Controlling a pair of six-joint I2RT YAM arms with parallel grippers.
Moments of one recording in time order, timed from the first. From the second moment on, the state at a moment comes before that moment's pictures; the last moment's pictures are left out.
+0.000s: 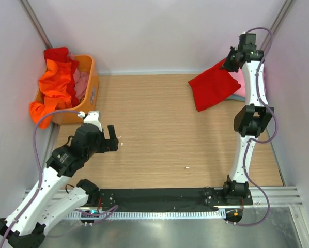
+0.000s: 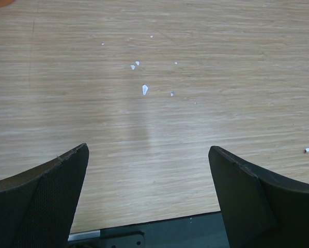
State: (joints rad) left arm -0.57 0.70 0.89 -0.89 -0.28 -0.47; right arm -0.10 2.29 2.51 -0.98 -0.15 0.38
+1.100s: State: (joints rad) left arm -0.57 0.75 0.89 -0.89 -0.29 -0.48; right arm -0.46 2.40 2.63 -0.70 -0.42 0.55
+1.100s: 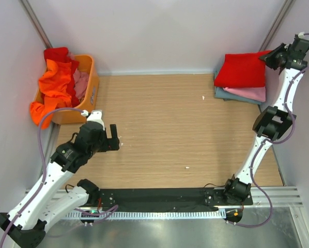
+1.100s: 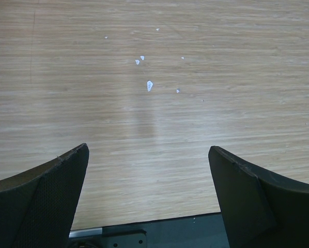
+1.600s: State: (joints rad) left arm -0.57 0.78 0.89 -0.89 -0.29 -0.48; right arm -0.48 2.51 2.60 -0.58 -0.37 0.41
